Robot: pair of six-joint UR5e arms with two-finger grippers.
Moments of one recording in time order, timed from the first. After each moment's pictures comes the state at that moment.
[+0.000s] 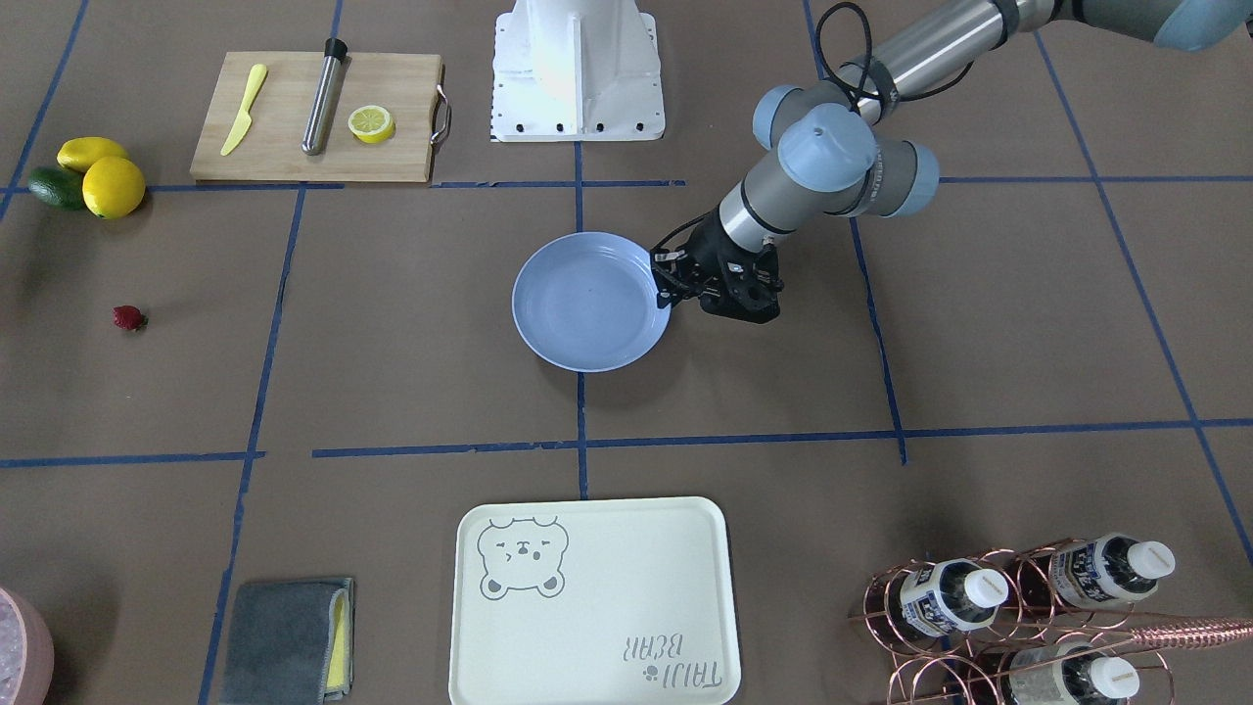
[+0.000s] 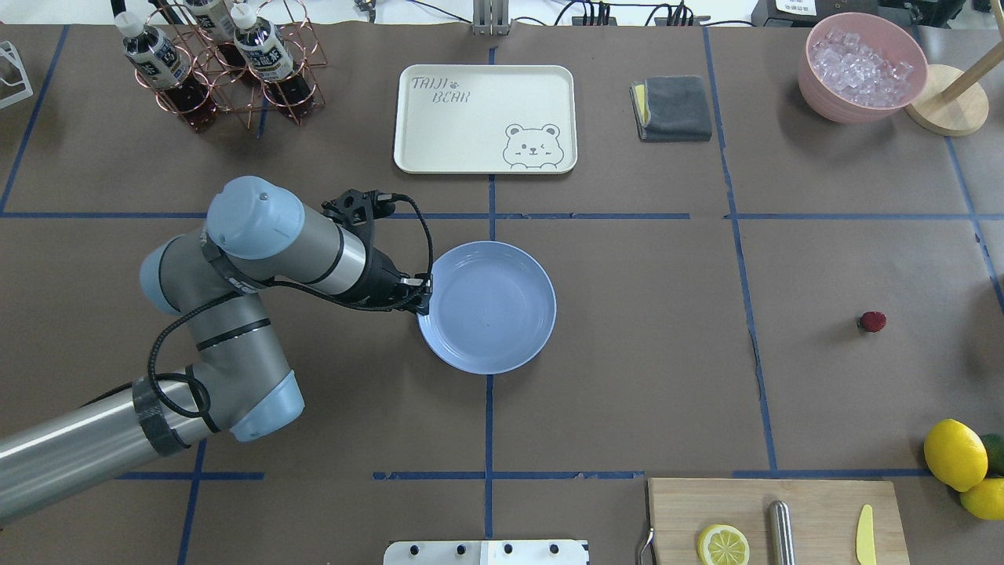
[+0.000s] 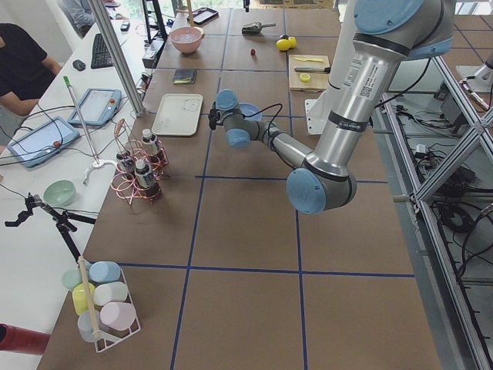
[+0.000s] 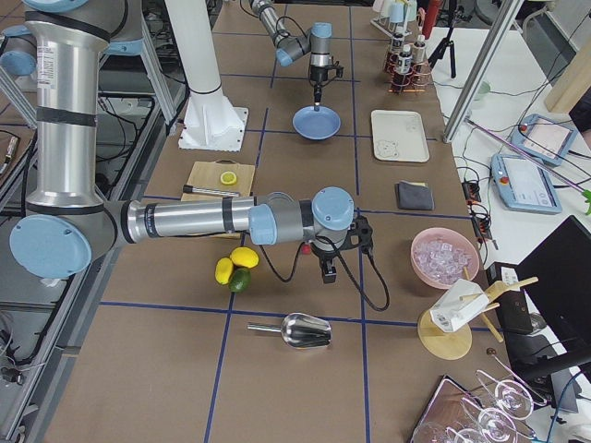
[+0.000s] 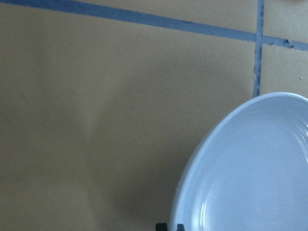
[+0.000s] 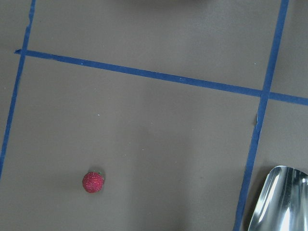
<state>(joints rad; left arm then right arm) -0.55 -2.12 -1.52 -2.24 -2.04 -1.34 1.47 -1.66 1.77 -1.52 2.50 -0.01</state>
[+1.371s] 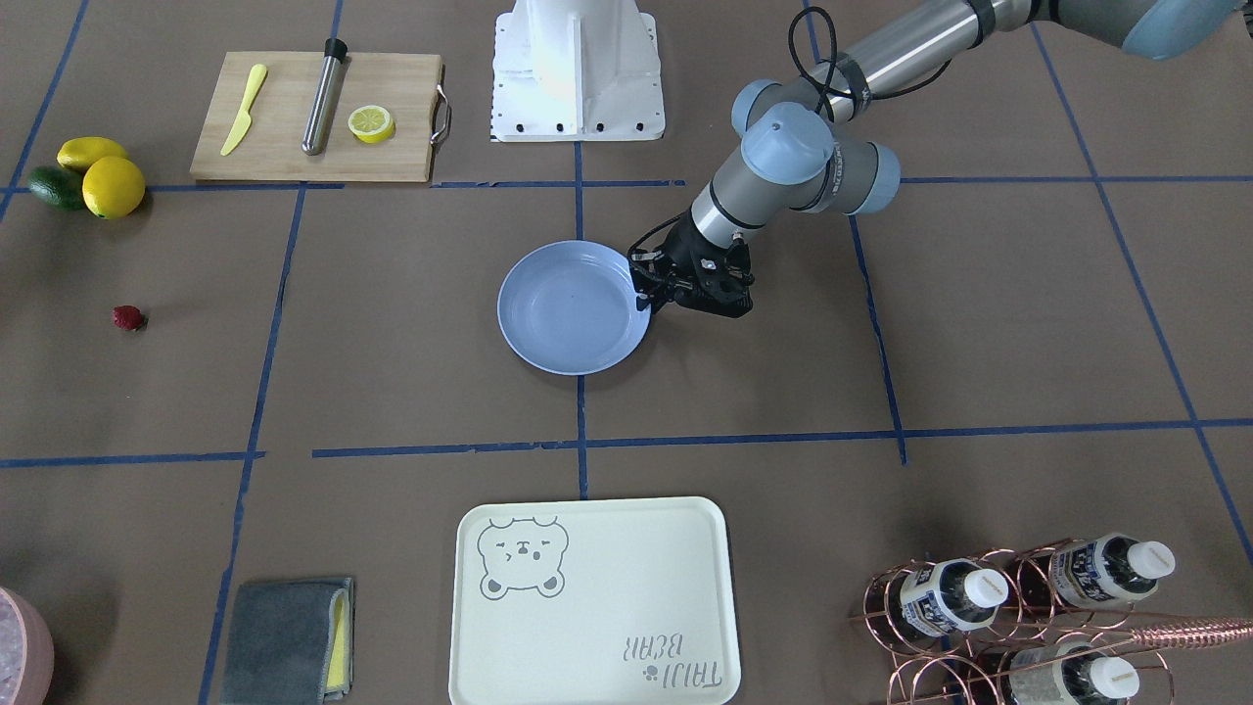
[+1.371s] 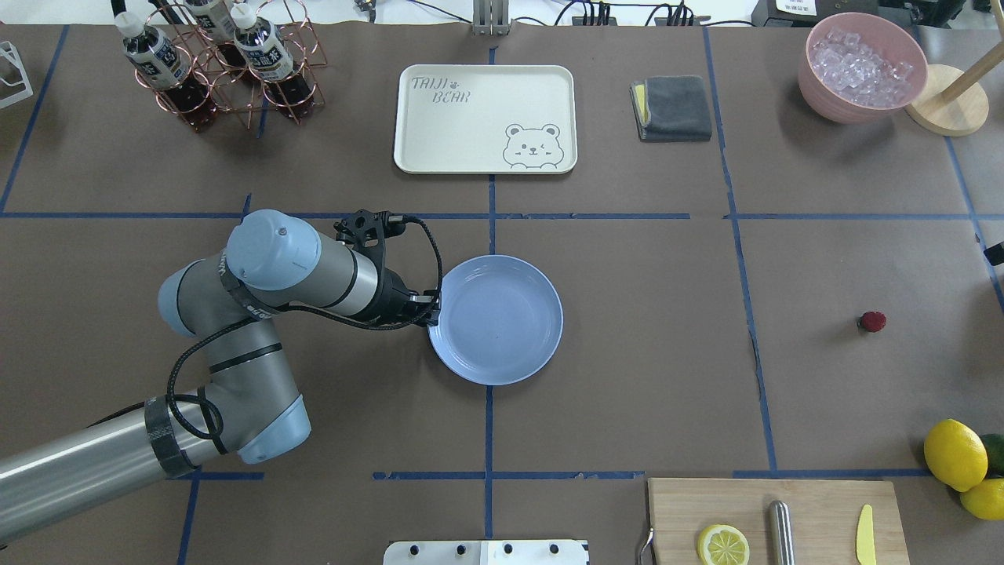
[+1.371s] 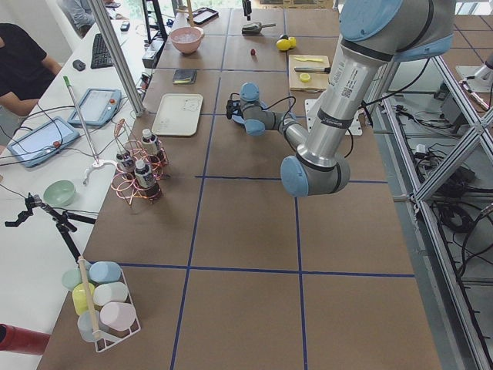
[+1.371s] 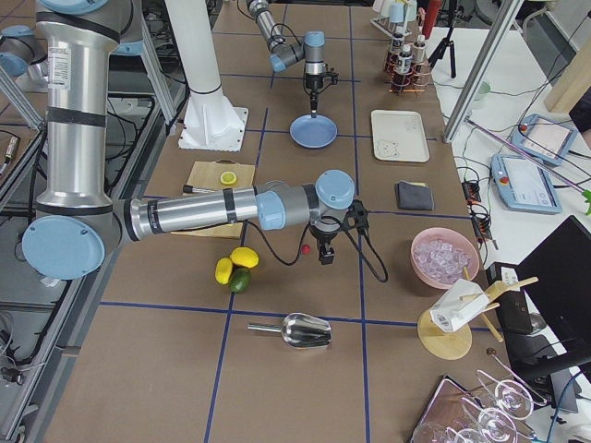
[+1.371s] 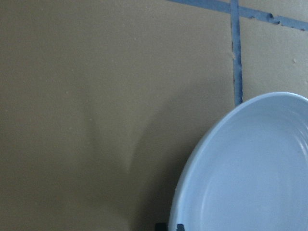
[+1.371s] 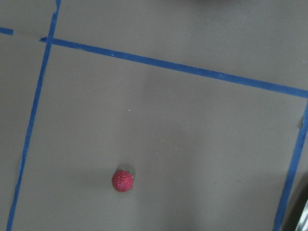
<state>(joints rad) -0.52 -2.10 -1.51 -2.27 -1.99 -1.34 1.32 -1.66 1.83 -1.50 2.47 0.10</state>
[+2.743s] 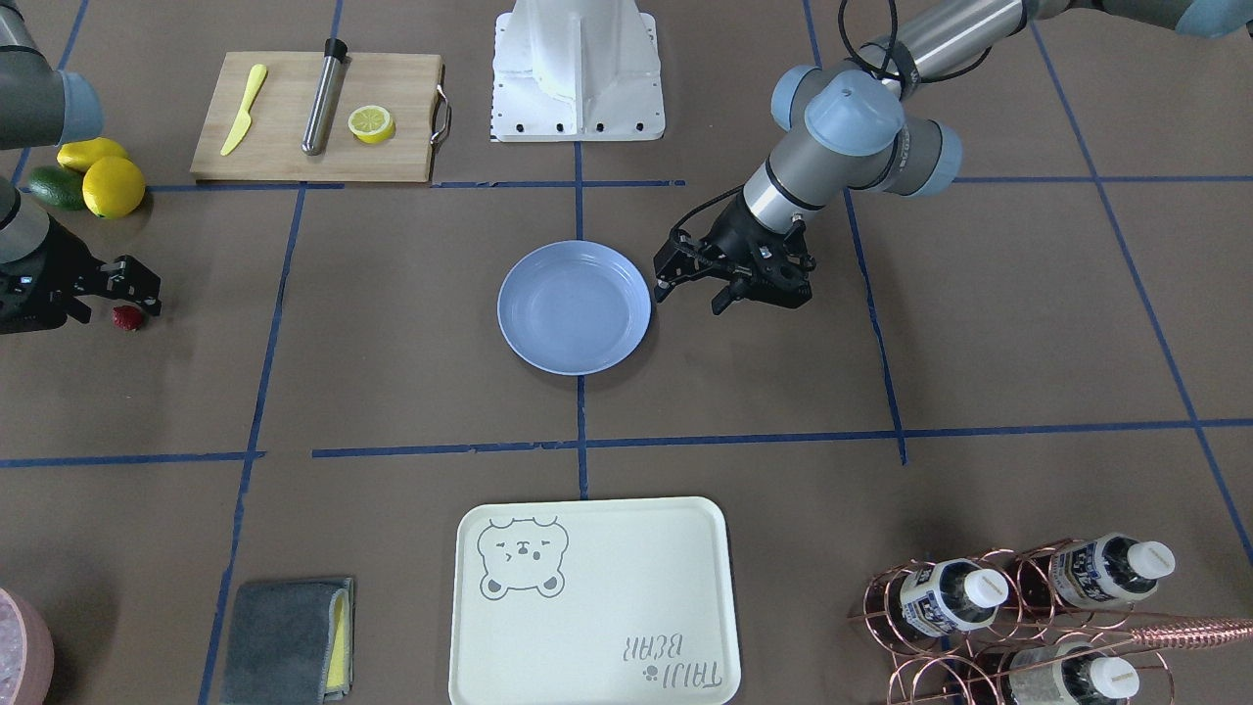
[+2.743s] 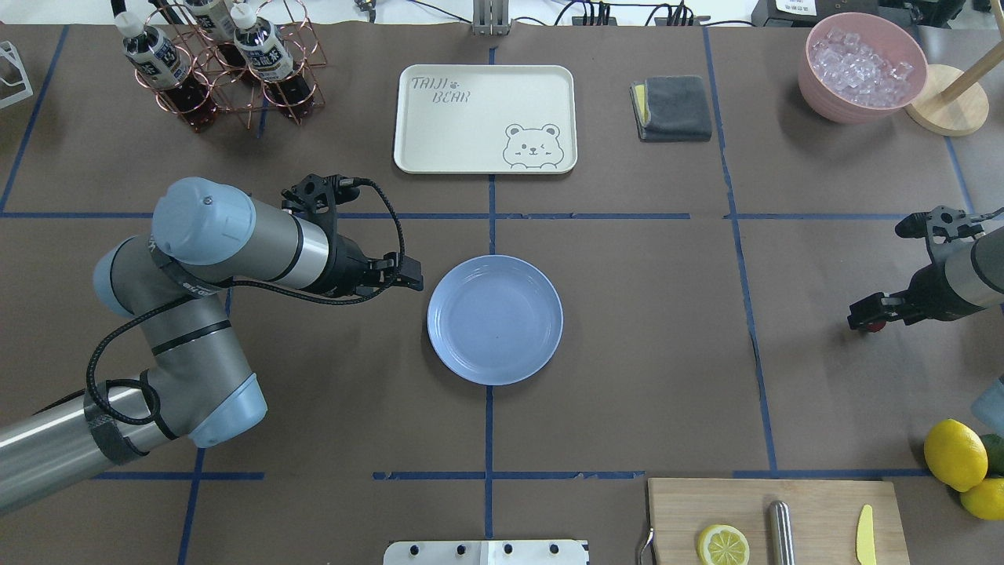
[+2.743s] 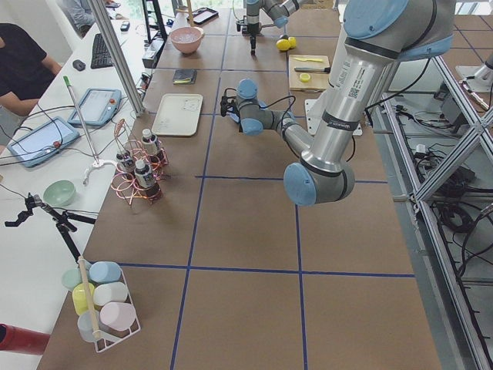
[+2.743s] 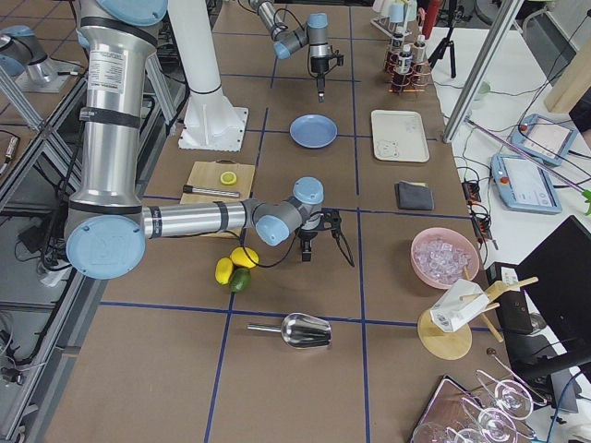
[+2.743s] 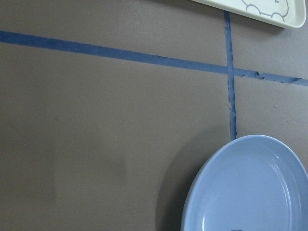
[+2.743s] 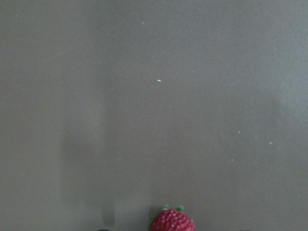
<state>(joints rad) -0.59 -2.03 -1.63 -2.26 -1.99 -1.34 0.90 -1.69 1.68 -1.00 2.16 0.78</state>
